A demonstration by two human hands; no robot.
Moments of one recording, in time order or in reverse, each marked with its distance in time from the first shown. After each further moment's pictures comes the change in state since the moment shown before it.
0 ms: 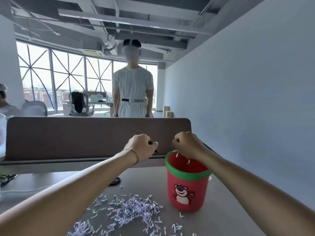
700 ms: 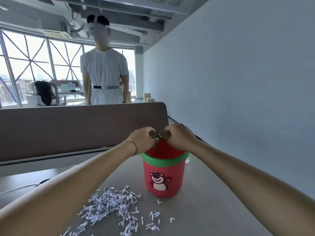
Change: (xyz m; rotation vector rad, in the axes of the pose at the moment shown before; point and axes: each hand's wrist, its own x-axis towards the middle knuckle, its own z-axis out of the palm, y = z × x) left_hand 0.045 0.042 0.088 -0.074 -0.259 0.123; right_hand -0.016 0.065 0.005 -0.048 -0.041 0.114
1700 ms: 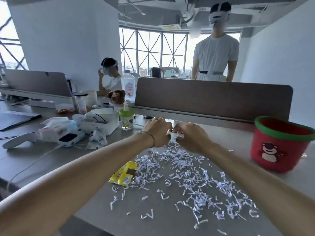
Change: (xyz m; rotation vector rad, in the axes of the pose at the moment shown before) left_hand -0.349 -0.139 -0.132 0.661 0.196 -0.301; right_hand -0.162 -0.310 0.104 0.161 -0.109 -0.577
